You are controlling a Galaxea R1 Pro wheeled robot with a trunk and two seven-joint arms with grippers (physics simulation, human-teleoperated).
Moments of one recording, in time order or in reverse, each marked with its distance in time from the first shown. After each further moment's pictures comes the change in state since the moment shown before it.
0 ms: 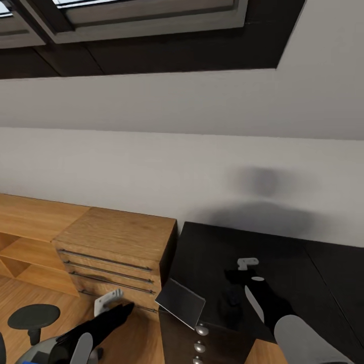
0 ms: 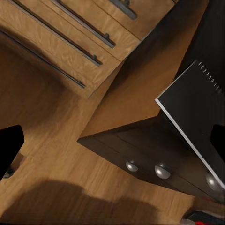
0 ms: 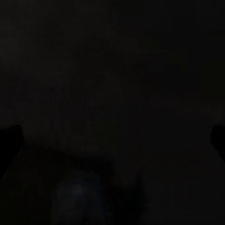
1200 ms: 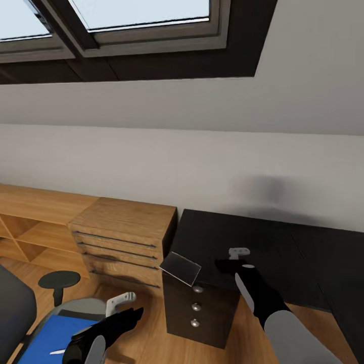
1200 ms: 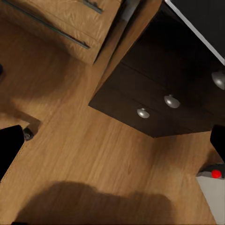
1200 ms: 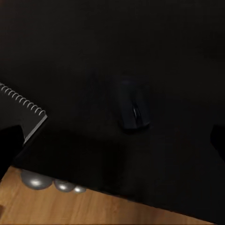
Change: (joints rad) left arm 0.000 0.000 -0.107 0.025 -0.070 -0.006 0.006; right arm 0.006 0.062 0.002 -0.181 -0.016 0.163 -0.031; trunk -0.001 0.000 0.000
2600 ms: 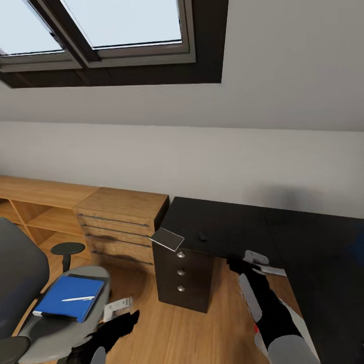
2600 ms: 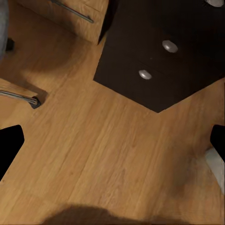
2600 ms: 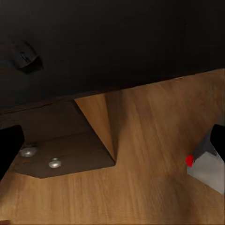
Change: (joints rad) left arm 0.002 0.054 -0.049 0.126 -0.008 -0.209 -0.003; right arm 0.149 0.041 -0.078 -0.323 -0.268 0.038 -0.353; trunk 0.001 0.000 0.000
